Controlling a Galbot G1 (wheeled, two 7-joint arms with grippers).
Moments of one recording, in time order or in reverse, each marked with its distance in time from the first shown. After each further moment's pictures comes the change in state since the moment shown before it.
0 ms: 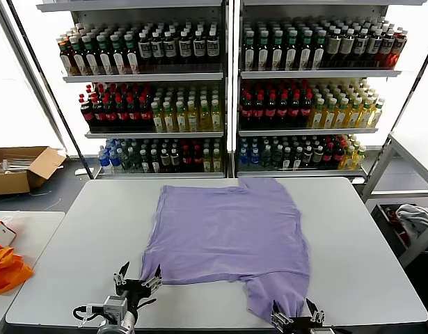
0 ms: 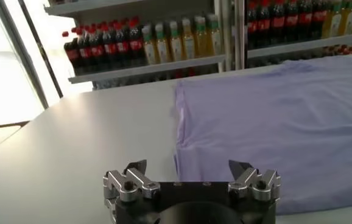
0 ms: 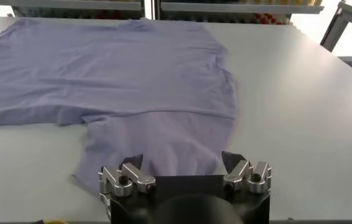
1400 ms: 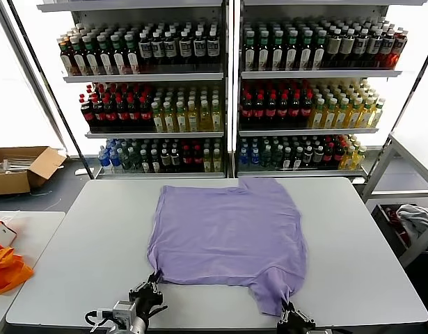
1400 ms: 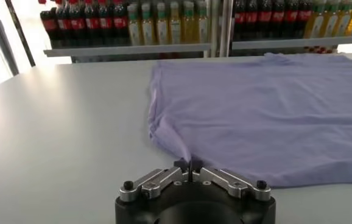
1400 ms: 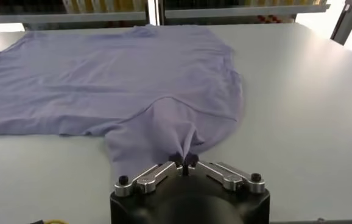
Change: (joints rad) left arm 0.005 -0.030 0.048 0.025 -0.057 -0.002 0.018; right arm 0.027 0.029 0.029 -0.017 -0.036 0.142 -0.069
